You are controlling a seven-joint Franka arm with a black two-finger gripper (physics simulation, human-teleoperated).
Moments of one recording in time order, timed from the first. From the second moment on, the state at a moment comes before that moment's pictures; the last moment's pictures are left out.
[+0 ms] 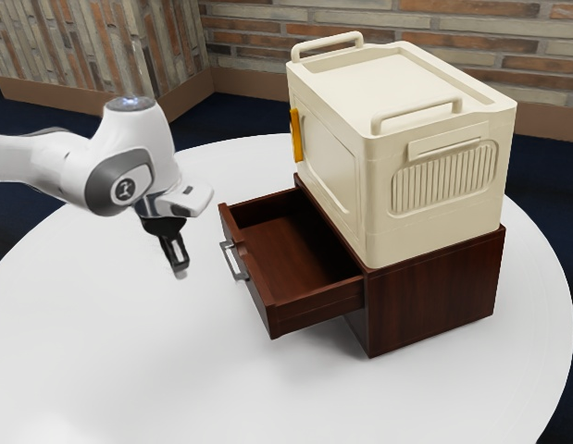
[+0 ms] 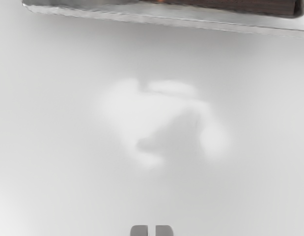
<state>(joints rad) -0.14 -0.10 0.10 -2.24 0.07 2.18 0.52</state>
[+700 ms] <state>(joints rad) -0.15 0.14 0.01 -2.05 -0.05 2.33 0.68</state>
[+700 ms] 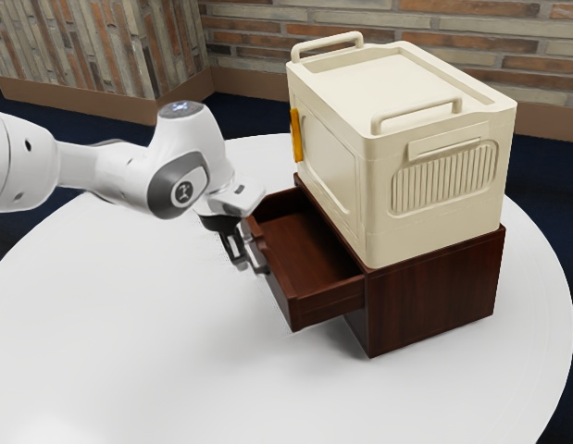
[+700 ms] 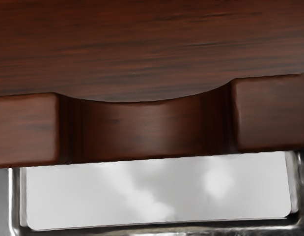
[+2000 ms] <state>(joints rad) -0.15 0.18 0.00 -1.84 -0.14 2.22 0.76</state>
